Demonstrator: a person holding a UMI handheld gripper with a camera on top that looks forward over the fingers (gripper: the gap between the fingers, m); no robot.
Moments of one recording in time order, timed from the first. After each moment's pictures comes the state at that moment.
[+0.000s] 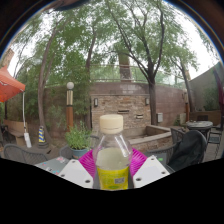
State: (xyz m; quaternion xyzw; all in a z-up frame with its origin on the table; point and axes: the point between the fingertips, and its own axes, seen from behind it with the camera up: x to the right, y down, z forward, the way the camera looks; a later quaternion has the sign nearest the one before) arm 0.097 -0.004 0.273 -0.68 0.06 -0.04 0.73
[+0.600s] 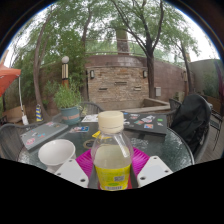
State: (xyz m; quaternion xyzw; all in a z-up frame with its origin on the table) arm 0.184 -0.049 0.012 -0.78 0.08 -0.03 0.62
